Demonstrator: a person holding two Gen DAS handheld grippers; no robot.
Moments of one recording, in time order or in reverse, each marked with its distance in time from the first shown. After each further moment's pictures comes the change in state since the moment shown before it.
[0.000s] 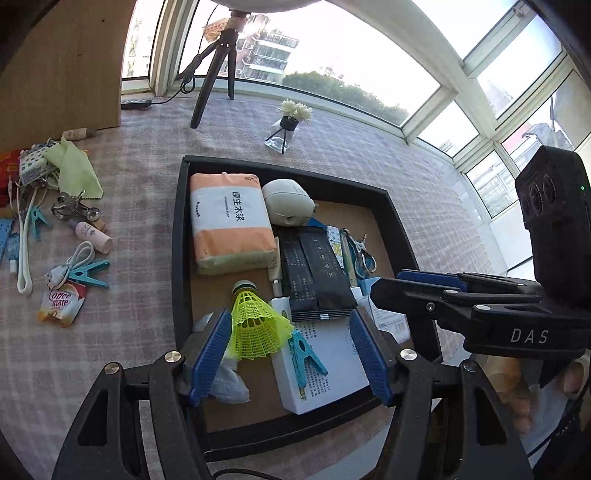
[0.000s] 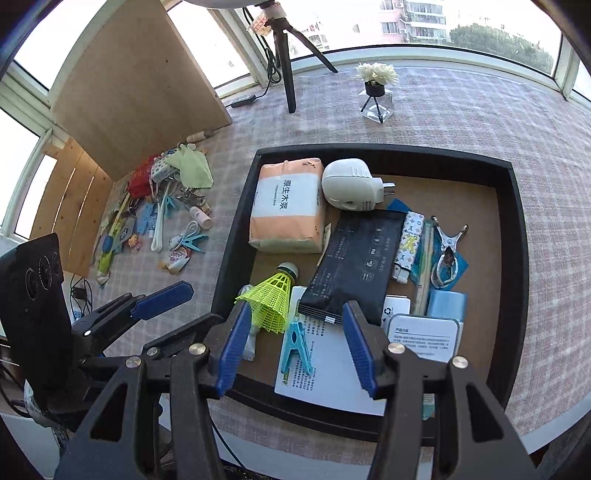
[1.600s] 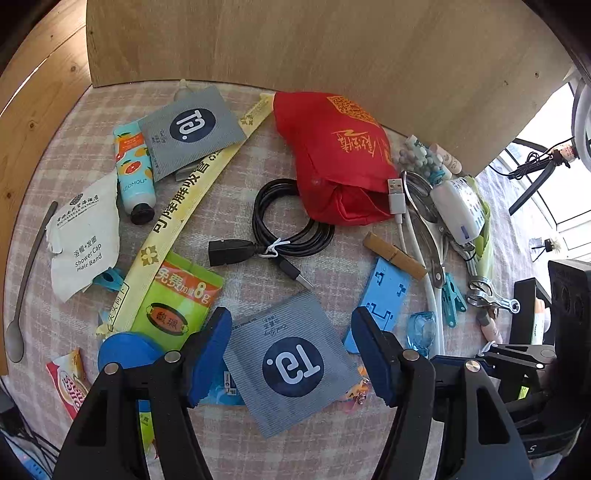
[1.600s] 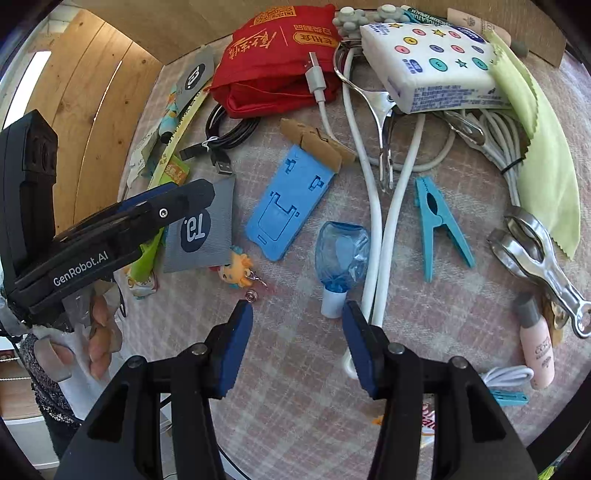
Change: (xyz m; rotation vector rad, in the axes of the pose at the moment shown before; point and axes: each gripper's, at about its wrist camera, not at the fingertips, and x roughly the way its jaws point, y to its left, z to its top) left arm -0.052 0.415 0.071 -0.346 0.106 0.317; right arm 0.290 0.303 0.112 -0.231 0.444 0.172
